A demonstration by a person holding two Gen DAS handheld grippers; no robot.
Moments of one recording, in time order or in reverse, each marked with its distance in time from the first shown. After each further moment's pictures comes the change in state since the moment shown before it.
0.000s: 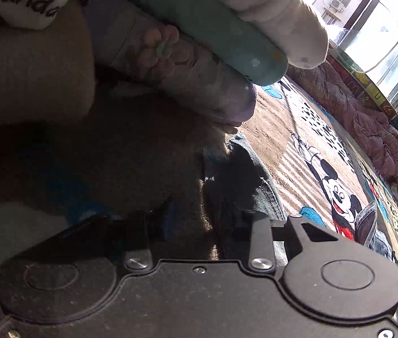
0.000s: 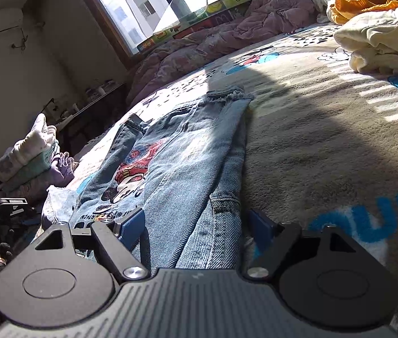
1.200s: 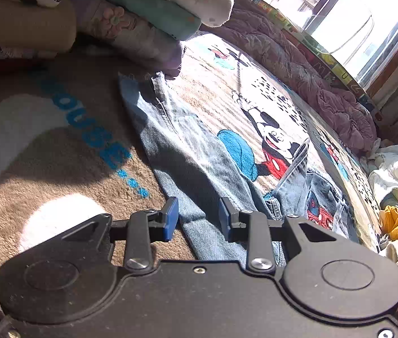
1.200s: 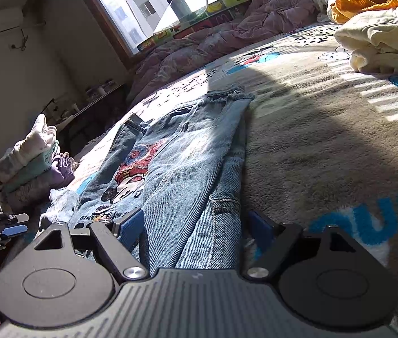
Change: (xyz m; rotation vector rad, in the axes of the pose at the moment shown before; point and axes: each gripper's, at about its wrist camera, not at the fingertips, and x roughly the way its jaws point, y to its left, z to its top) left arm -0.066 -0.065 -0.109 0.005 0.091 -0.104; right arm 0.003 -0.001 0.001 0.002 0.001 0.001
